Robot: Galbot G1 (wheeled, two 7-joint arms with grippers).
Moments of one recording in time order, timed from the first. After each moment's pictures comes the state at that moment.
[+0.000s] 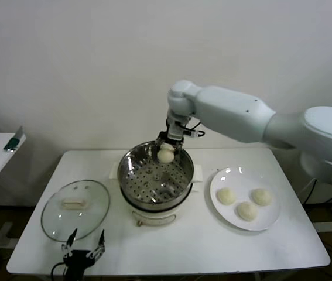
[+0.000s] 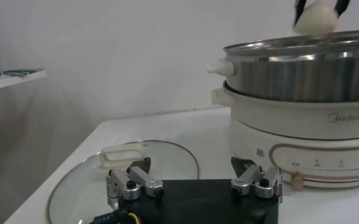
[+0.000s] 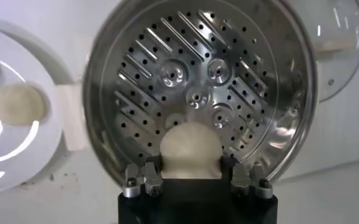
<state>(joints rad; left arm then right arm) 1.79 -1.50 -0.65 -2.00 -0.03 -0.01 0.03 0.49 1.42 -1.20 0.90 -0.24 0.65 -1.07</state>
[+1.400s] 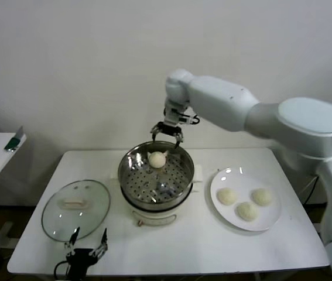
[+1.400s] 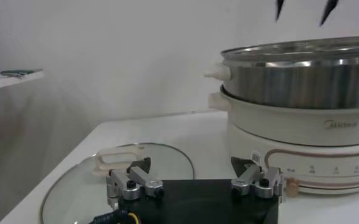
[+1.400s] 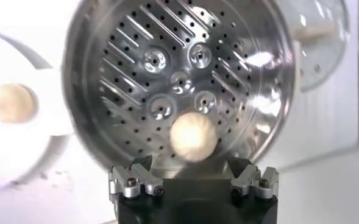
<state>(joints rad) 1.78 -1.51 -0.64 -2.00 -0.02 -0.01 0.03 0.74 1.28 -1.51 0.92 0.31 0.44 -1.11</state>
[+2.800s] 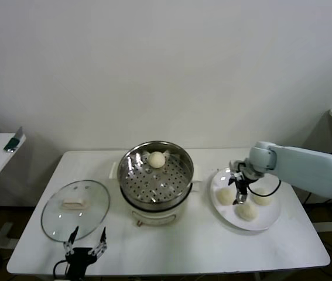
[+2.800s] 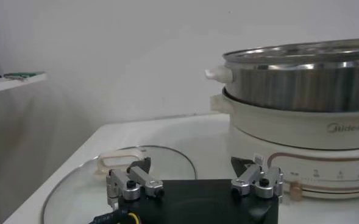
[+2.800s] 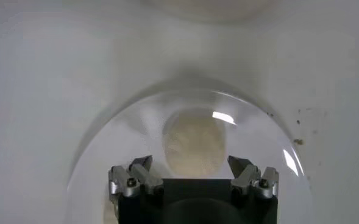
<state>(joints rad) 1.78 -1.52 -0.65 -1.99 -0.02 -0.02 0.03 0.34 0.84 -1.46 1.18 0.45 -0.34 -0.80</state>
